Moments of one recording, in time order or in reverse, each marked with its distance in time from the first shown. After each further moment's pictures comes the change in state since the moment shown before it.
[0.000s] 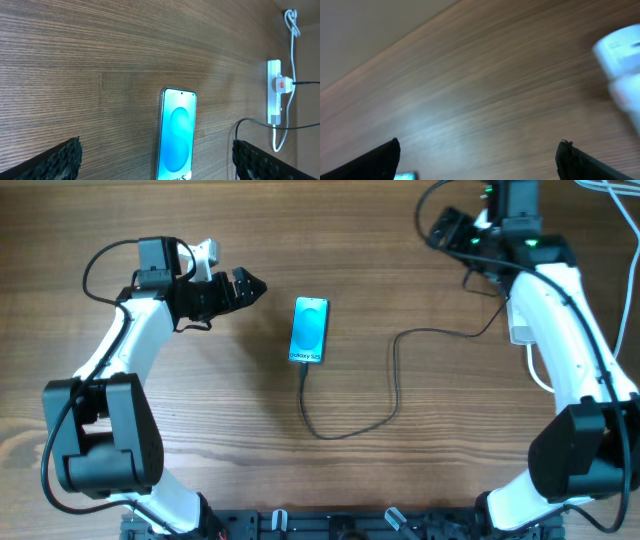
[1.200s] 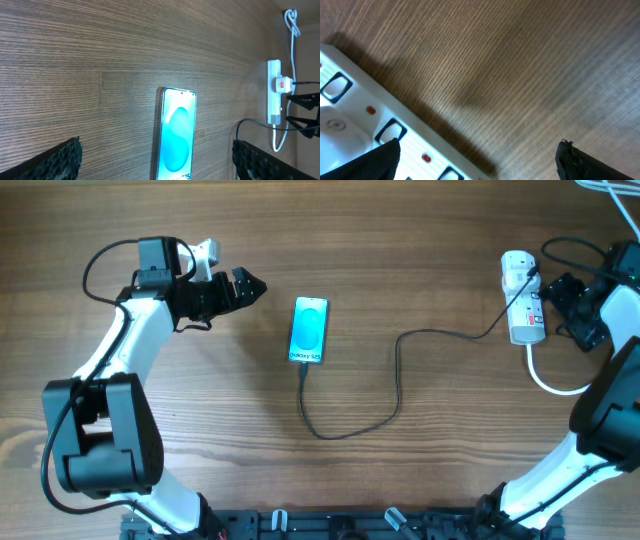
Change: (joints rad) left arm 0.000 0.000 0.000 0.000 0.000 0.000; right arm -0.512 0.249 -0.132 0.036 0.035 -0.053
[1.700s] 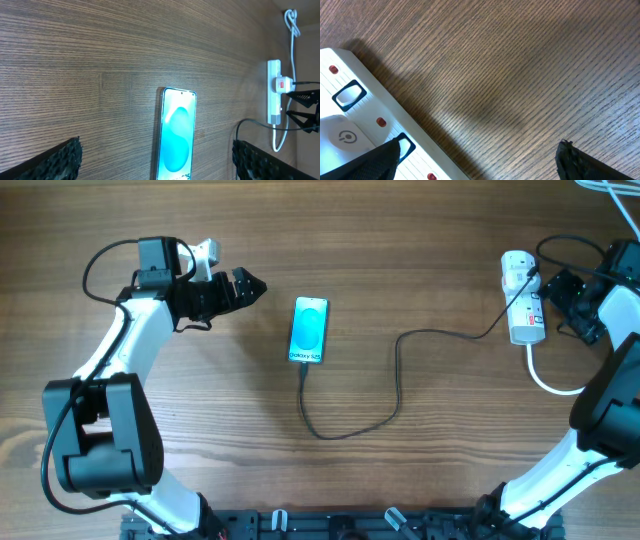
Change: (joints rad) left arm 0.000 0.000 0.000 0.000 0.000 0.000; right arm 0.000 0.016 -0.001 0.077 -0.005 -0.109
